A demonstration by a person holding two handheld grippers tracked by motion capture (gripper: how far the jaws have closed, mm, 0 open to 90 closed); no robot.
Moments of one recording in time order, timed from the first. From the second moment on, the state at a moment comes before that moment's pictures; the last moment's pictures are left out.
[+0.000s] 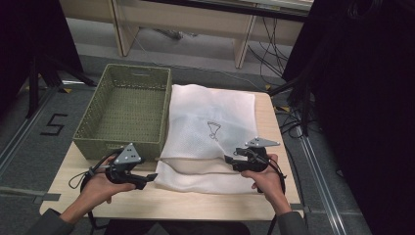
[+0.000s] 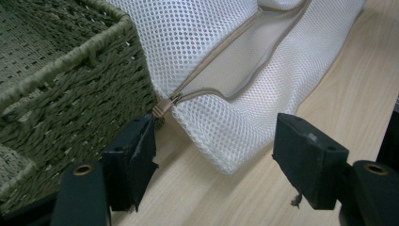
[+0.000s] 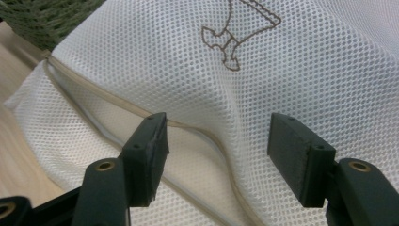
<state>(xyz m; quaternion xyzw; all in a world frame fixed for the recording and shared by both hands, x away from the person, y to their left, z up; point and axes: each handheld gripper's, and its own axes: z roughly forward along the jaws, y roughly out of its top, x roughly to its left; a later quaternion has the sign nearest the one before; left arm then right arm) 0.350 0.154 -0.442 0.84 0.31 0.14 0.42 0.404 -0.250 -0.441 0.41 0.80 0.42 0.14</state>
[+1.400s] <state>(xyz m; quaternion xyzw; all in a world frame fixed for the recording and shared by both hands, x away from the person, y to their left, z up) 0.337 0.169 -0.446 0.81 0.34 0.13 0.46 0.346 -0.250 -0.449 0.39 0.80 0.44 0.11</state>
